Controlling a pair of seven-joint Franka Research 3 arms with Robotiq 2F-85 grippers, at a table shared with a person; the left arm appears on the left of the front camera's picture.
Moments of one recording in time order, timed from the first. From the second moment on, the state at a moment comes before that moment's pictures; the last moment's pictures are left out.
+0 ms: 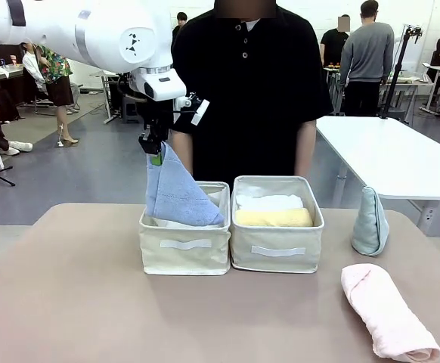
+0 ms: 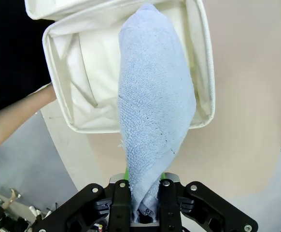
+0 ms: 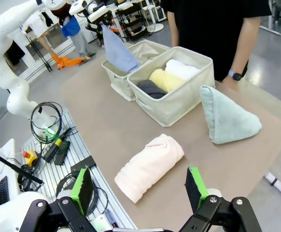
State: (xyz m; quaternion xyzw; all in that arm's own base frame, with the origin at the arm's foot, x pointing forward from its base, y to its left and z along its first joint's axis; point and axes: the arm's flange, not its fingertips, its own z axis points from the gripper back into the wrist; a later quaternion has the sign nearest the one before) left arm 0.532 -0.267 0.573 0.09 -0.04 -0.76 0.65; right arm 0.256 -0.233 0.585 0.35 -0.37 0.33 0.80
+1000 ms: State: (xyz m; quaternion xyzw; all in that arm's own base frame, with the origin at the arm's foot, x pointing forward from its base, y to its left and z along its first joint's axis) left arm 0.515 -0.291 0.463 0.04 0.05 -0.78 0.62; right arm 0.256 -0.233 0.585 0.35 -0.37 0.33 0.80
